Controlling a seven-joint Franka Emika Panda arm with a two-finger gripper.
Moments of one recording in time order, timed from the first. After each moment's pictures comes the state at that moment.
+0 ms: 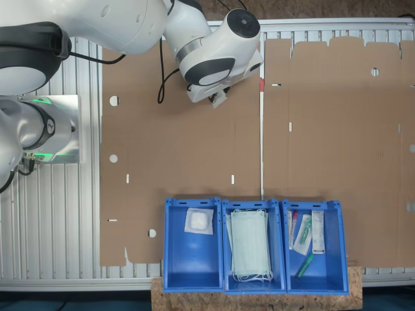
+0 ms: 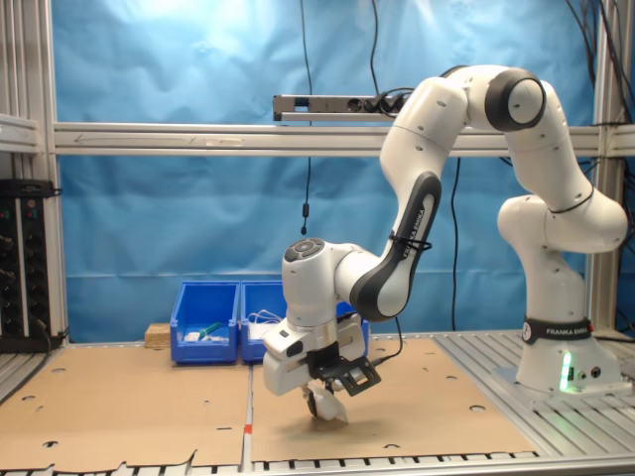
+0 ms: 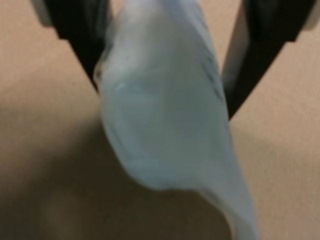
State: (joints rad) arm 0.60 0.52 -0.35 -2.20 -0.13 2.50 -0.88
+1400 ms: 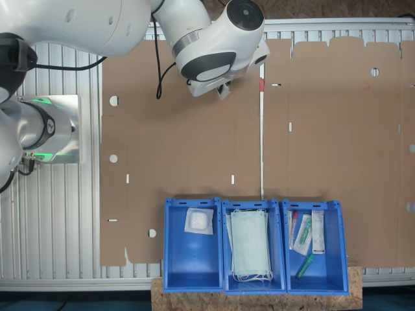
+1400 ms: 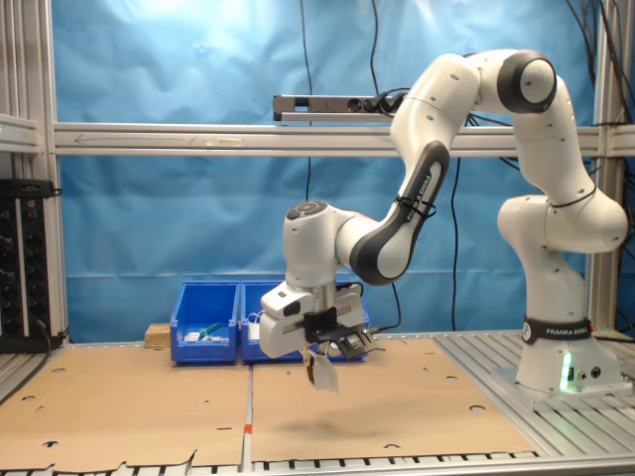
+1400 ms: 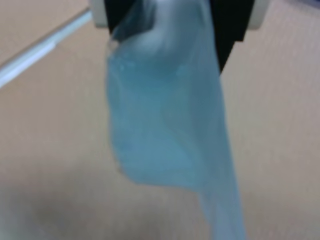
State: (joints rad) arm 0.60 0.36 -0.36 -2.24 -0.13 2.46 -0.88
